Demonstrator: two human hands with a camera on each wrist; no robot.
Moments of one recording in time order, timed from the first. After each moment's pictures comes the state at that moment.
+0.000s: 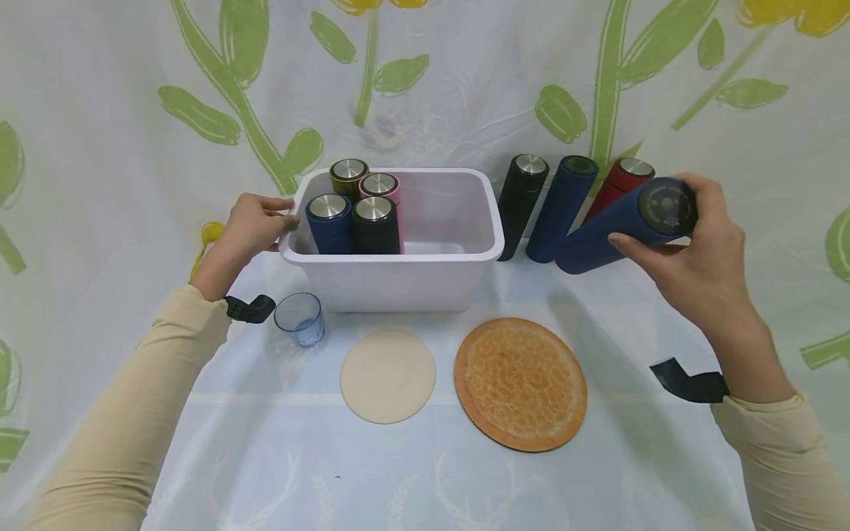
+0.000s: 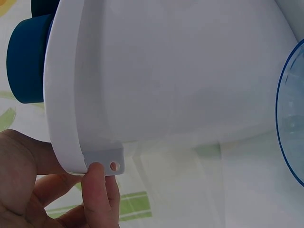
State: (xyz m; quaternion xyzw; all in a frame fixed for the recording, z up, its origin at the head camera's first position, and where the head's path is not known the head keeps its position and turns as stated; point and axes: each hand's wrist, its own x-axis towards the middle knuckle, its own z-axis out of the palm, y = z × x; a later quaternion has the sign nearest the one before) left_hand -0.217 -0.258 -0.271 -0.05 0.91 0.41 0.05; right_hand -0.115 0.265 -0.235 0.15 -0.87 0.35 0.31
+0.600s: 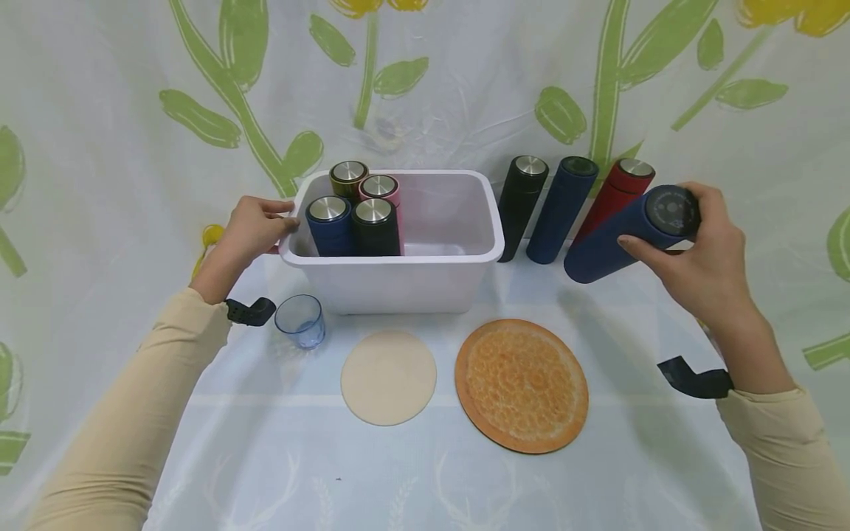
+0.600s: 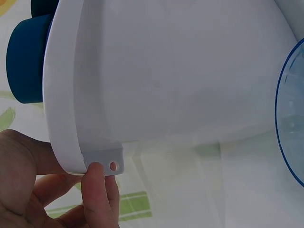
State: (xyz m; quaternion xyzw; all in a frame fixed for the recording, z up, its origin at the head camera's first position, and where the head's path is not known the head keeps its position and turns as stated) left_hand -0.218 -0.258 -0.273 -0.05 0.91 0.41 0.05; right_hand -0.127 0.288 -0.251 0.08 -0.89 0.35 0.26
